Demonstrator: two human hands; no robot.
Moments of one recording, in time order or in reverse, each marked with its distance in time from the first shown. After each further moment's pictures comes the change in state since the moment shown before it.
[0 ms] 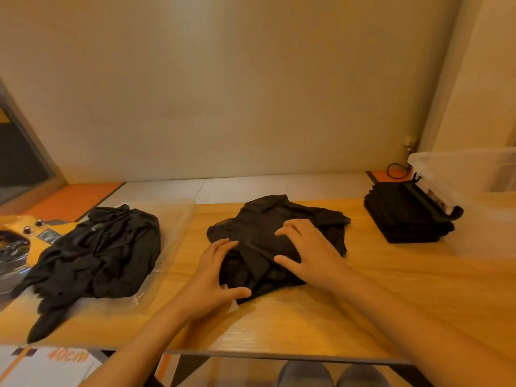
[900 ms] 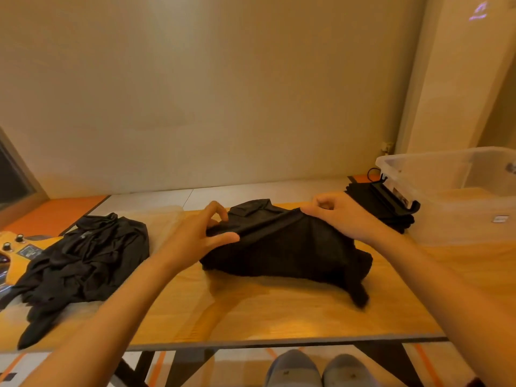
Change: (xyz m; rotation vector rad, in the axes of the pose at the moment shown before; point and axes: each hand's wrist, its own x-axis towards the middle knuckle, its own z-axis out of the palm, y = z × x) left_hand 0.018 0.086 -0.060 0.048 0.023 0.059; right_hand -0.015 0.022 -0.111 0.580 -0.016 0.259
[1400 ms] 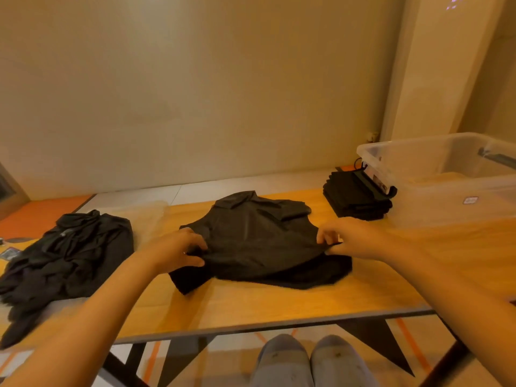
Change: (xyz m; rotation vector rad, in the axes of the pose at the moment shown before) left_hand 0.006 -0.041 0.013 0.589 -0.350 -0.072; right_hand -0.046 0.056 -0.018 -0.656 -0.294 0.143
